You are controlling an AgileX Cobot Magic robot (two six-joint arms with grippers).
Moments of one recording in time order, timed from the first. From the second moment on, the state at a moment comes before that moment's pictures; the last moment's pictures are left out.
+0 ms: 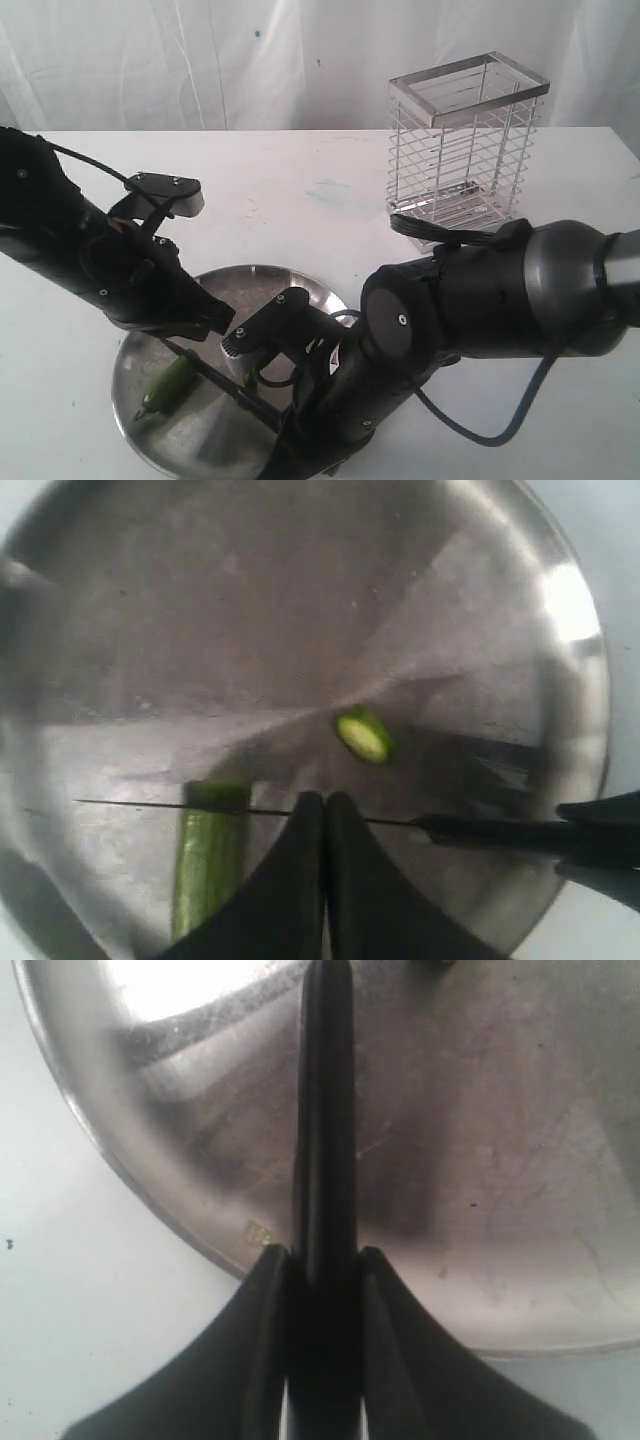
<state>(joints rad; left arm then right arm) -0.40 1.52 -0.88 -0.44 0.61 0.31 0.87 1.74 -0.88 0.41 0.45 -0.37</state>
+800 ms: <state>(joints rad) -0.43 1.64 -0.84 -0.76 0.57 0.50 0.86 1.75 -0.87 0.38 0.49 -0.34</state>
